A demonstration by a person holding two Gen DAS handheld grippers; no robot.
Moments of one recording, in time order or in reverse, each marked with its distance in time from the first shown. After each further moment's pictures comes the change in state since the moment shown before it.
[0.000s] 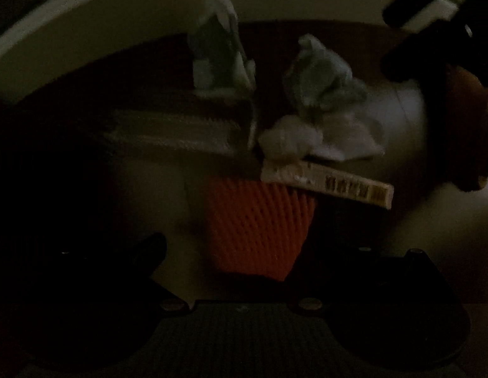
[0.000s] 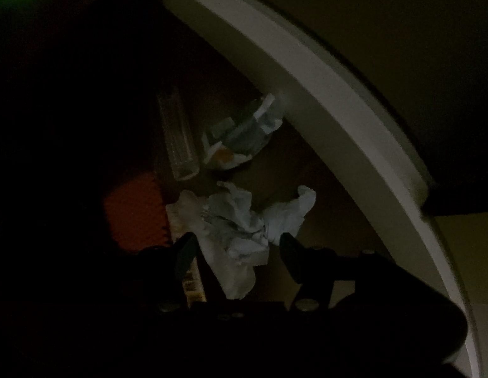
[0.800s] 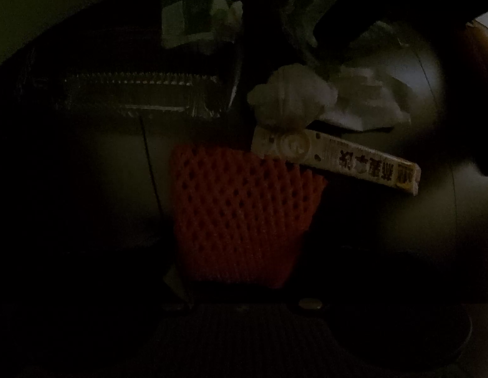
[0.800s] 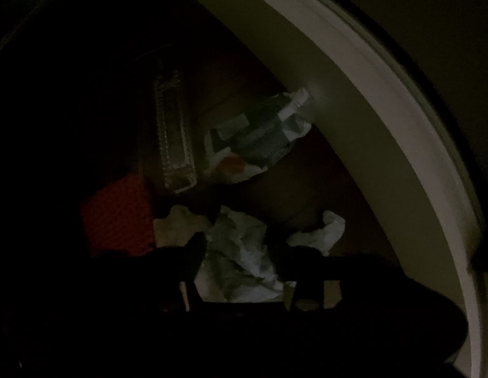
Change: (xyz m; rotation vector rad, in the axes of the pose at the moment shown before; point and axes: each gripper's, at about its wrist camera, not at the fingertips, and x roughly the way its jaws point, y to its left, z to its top) left arm 0.059 -0.010 -0.001 0.007 0.082 -0.007; right arm 0.057 0.009 0.018 -0.080 0.024 -0.001
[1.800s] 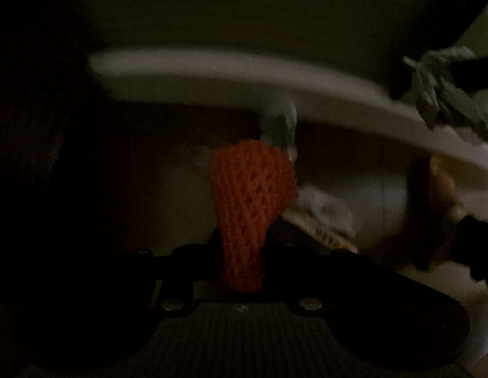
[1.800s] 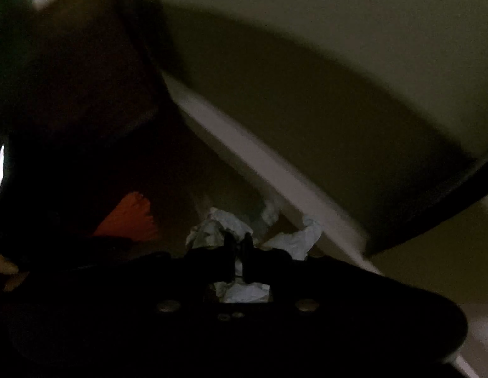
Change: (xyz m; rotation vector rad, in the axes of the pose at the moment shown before) left arm -0.235 0.043 -0.038 -0.344 -0.285 0.063; right arm -0.285 0.029 -0.026 0.160 -0.366 -0.007
